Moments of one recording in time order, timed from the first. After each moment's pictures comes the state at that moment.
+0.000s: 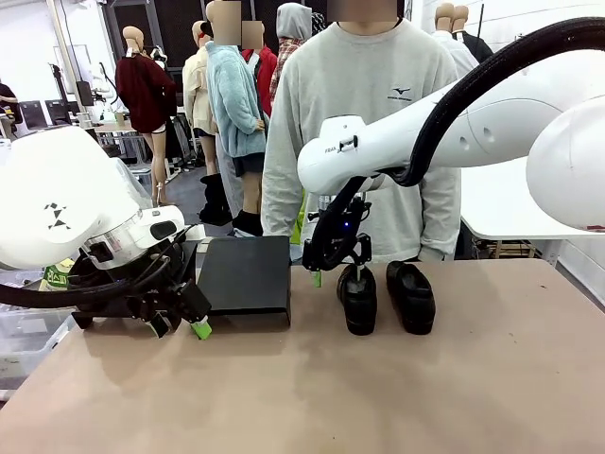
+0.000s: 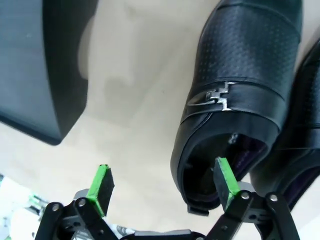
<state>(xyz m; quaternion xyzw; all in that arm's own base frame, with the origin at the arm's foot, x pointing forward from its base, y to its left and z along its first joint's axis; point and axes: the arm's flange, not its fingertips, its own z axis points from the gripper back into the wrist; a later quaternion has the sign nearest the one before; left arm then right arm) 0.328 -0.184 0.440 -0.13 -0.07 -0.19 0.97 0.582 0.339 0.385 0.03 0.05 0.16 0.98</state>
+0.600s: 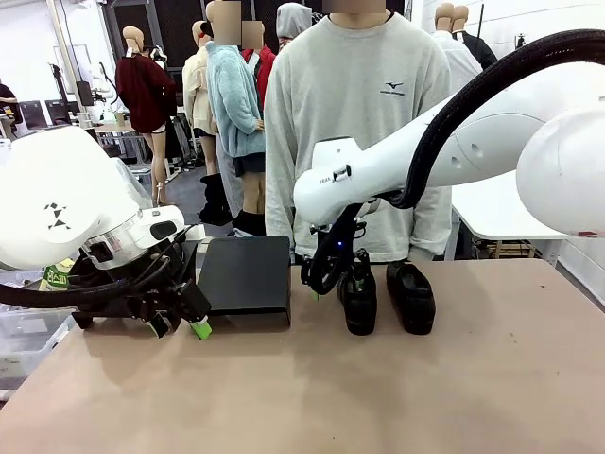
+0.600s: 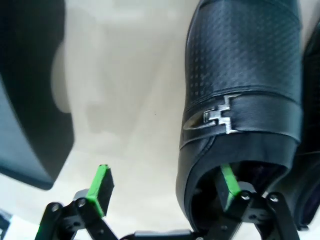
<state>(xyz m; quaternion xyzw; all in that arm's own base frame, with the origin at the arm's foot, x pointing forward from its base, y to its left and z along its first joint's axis) 0.328 -0.184 0.440 -0.13 -0.07 -0.19 0.97 0.574 0.349 0.349 0.01 0.02 0.09 1.00</state>
